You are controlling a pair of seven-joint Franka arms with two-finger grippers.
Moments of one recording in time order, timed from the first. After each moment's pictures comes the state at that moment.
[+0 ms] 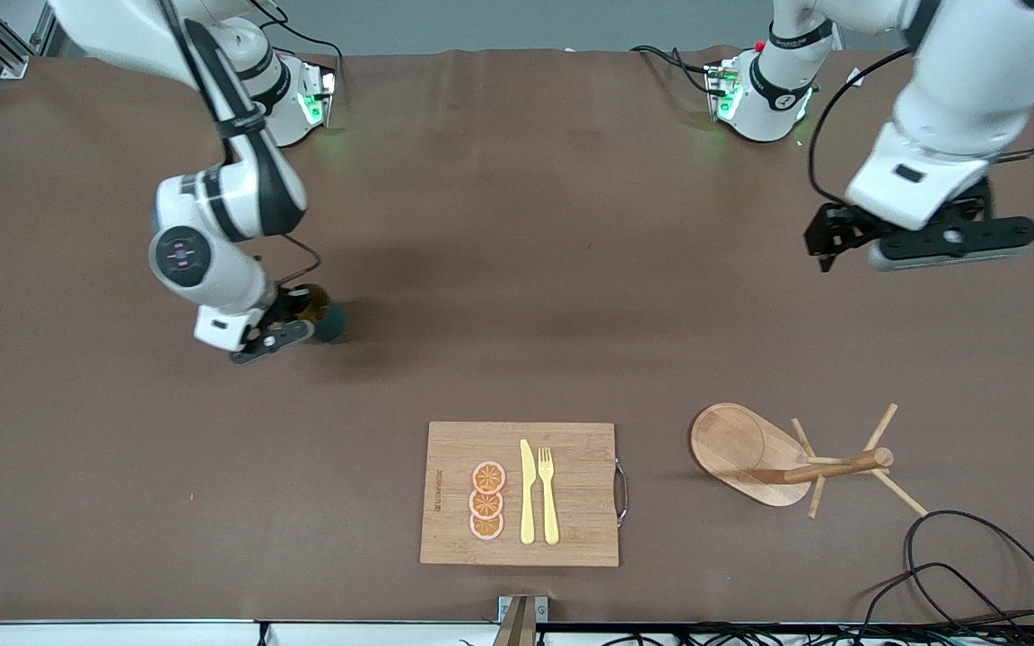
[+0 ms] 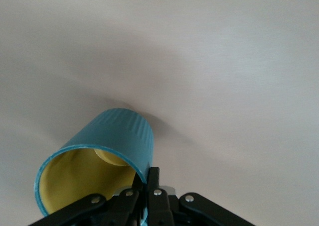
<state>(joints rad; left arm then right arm) -0.69 0.01 0.40 -1.60 0.18 1.67 -0.30 0.26 0.25 -0.11 -2.14 0.01 2.25 -0.37</state>
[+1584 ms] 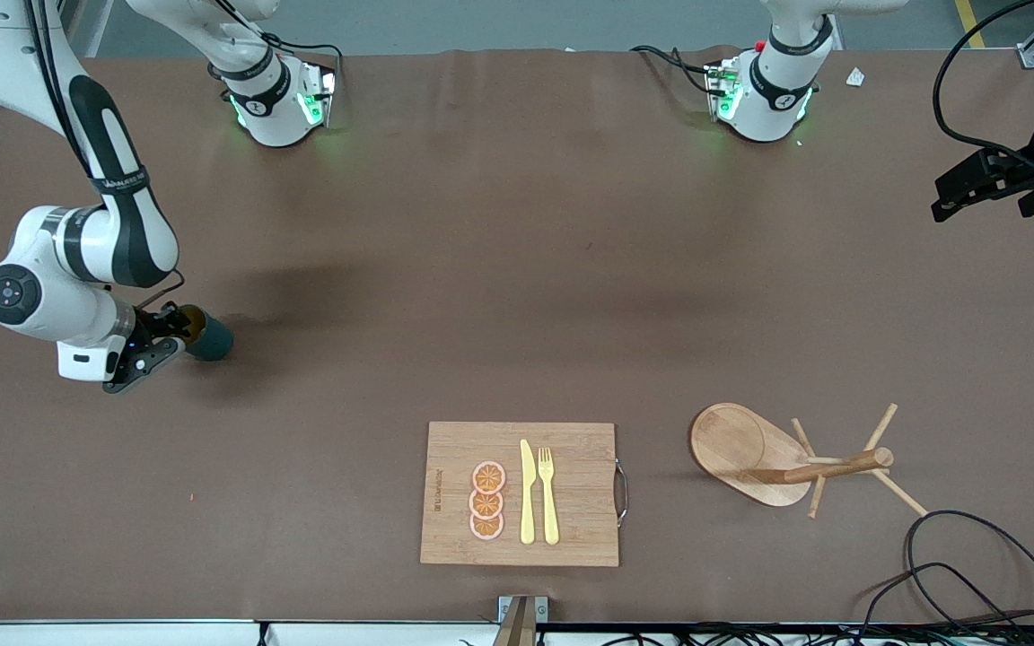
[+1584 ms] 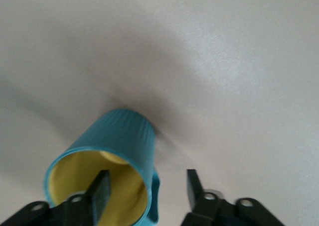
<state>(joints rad) -0.06 0.01 -0.01 -1.46 0.01 1.44 -0.09 -0.04 0.35 -0.10 -2.03 -0.08 2.22 -0.75</state>
